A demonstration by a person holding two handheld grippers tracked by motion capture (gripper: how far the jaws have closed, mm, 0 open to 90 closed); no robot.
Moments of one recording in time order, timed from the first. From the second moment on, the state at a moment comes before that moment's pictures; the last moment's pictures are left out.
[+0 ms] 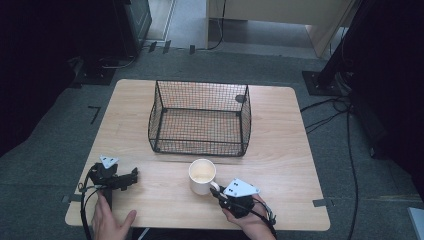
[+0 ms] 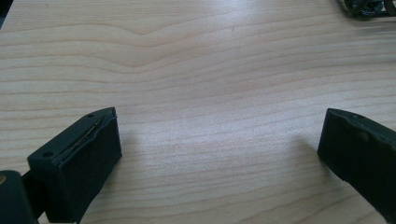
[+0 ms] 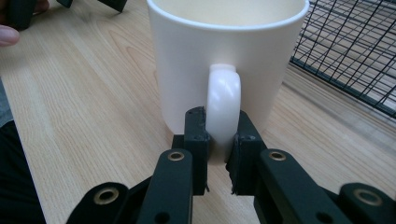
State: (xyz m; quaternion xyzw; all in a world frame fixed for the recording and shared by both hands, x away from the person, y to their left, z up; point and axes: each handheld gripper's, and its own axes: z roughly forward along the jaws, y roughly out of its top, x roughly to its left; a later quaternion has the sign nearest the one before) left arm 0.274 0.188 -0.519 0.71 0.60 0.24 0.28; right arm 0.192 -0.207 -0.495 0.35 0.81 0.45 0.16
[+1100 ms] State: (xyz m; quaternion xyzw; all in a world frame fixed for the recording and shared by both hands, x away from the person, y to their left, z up) left arm 0.274 0.188 -0.519 0.71 0.60 0.24 0.28; right arm 0.194 -0.223 -0.456 0.34 0.78 0.49 0.17
